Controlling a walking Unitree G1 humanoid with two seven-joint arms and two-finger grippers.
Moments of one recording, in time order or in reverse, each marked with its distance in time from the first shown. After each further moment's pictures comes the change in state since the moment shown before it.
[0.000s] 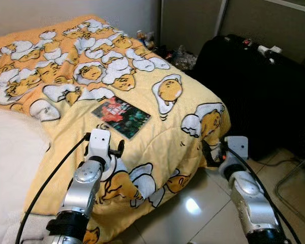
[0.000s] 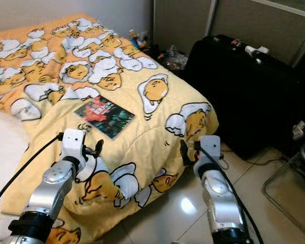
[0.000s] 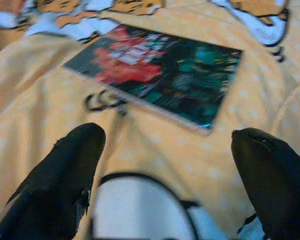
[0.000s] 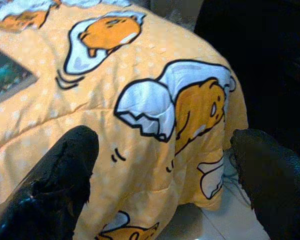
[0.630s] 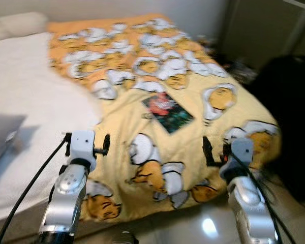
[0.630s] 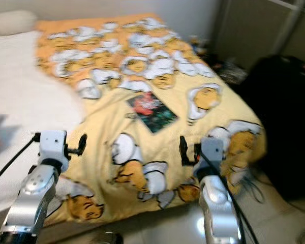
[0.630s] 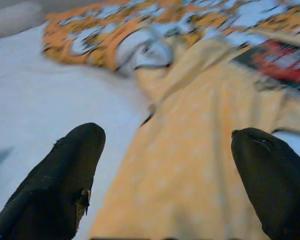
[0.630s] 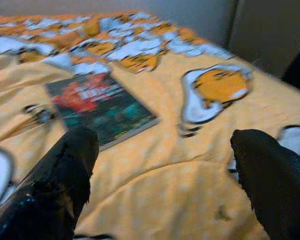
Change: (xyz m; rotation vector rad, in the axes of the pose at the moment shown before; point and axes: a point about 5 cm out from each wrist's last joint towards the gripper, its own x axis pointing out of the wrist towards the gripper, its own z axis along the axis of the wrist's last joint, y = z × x) left arm -0.033 0.024 0.014 0.051 -0.106 0.117; right arm -0.022 0.017 0.010 0.039 -0.132 -0.034
